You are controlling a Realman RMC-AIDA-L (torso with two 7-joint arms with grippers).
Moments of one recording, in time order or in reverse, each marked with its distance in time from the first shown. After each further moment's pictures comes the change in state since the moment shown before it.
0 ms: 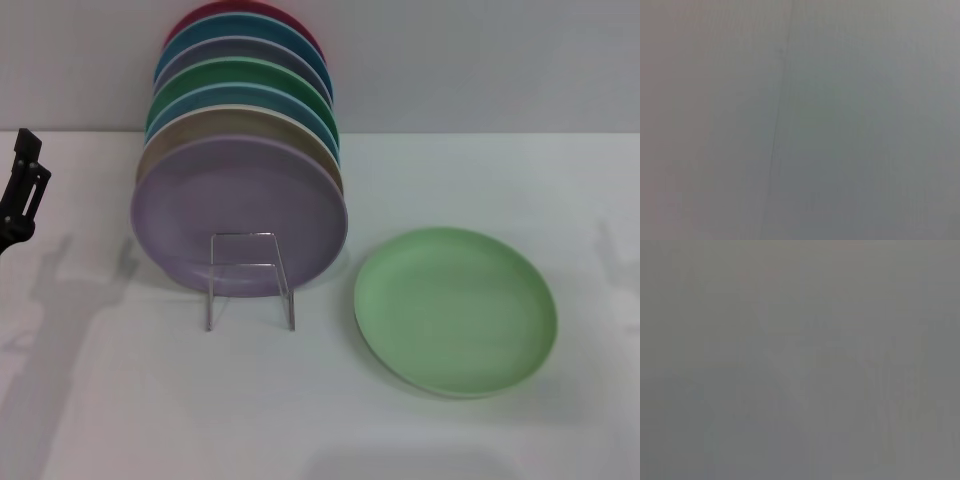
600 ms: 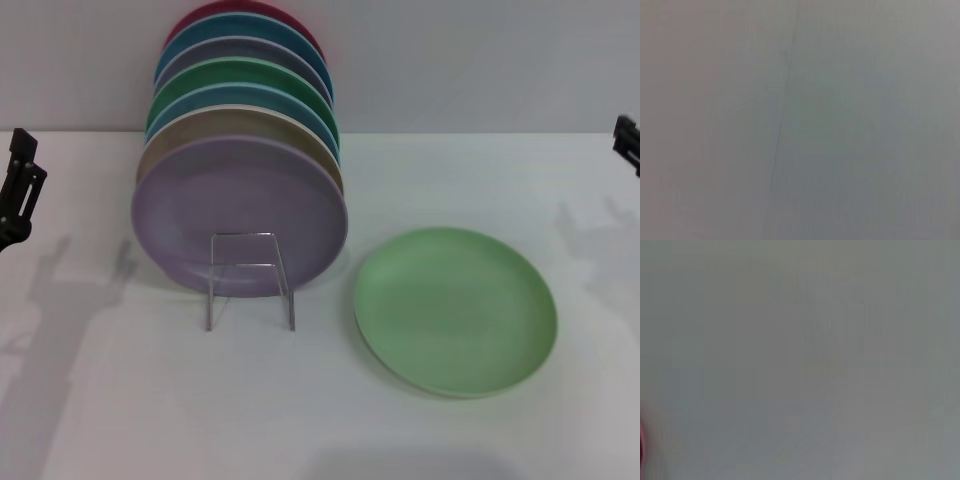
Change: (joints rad) left arm 0.008 -0.002 0.000 -0.007 -0.006 0.009 -0.009; right arm -0.031 0.008 0.090 0.739 -0.013 1.154 -0.124
